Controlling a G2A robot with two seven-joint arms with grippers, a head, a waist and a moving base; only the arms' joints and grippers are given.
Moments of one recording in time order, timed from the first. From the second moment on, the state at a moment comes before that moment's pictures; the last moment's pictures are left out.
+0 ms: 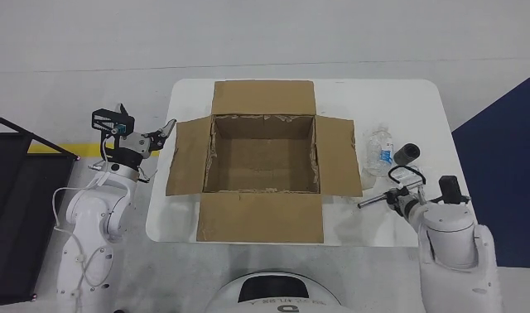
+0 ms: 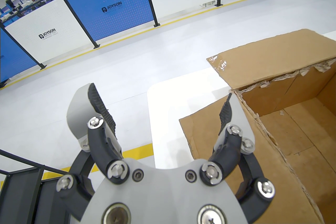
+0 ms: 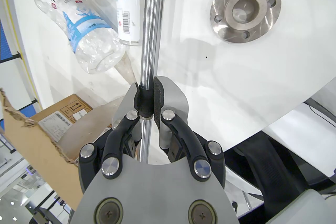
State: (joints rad) left arm 1.66 -1.28 -1.71 -1.90 1.43 -0.25 -0.11; right arm -1.86 -1.38 1.85 -2.09 -0.54 0.95 0.72
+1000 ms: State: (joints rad) left arm 1.66 -1.28 -1.71 -1.90 1.43 -0.25 -0.11; right arm -2.06 -1.41 2.02 -2.11 0.02 0.34 0.51
